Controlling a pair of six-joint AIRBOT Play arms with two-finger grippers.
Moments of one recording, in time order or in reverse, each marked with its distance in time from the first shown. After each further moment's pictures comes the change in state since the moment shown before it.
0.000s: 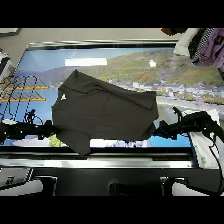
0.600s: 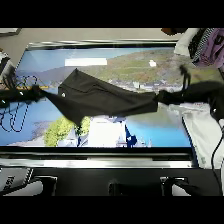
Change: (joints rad) left arm -0.129 0.083 0.547 -0.062 -0.037 -0.057; right arm 0.200 0.116 0.469 0.000 0.117 0.082
